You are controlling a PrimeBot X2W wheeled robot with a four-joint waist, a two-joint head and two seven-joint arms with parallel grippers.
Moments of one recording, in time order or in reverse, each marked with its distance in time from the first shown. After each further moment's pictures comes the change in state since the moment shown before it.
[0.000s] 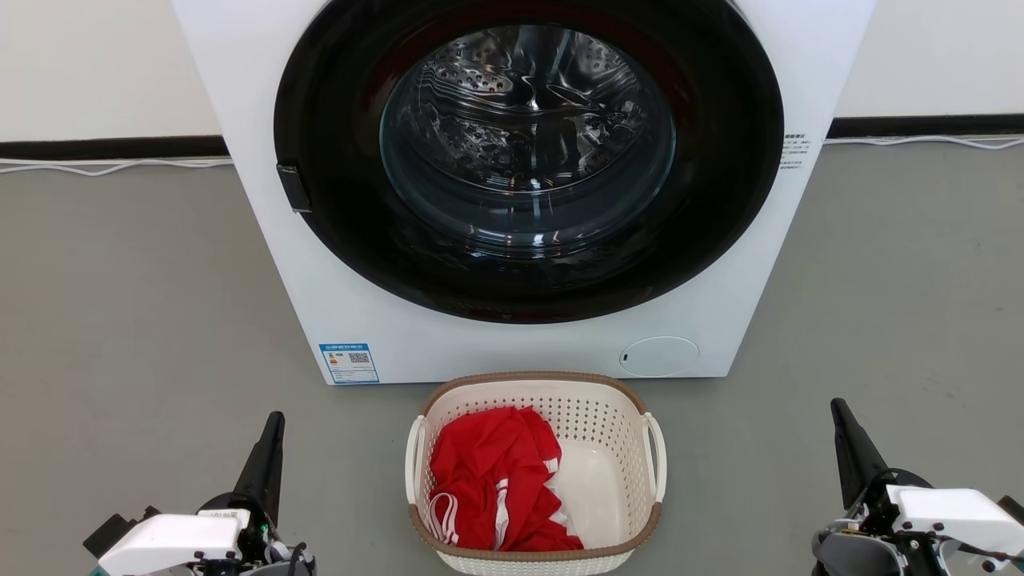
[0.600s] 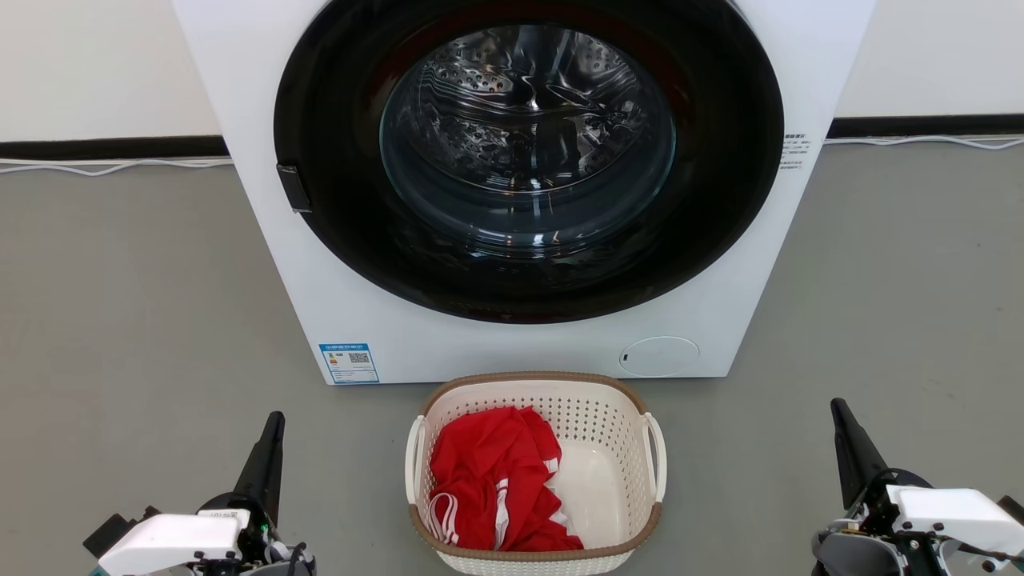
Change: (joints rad) left arm 0.000 0.000 0.000 0.000 0.000 0.000 0.000; right arm 0.000 0.000 0.000 0.000 0.000 0.000 0.000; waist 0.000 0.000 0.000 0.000
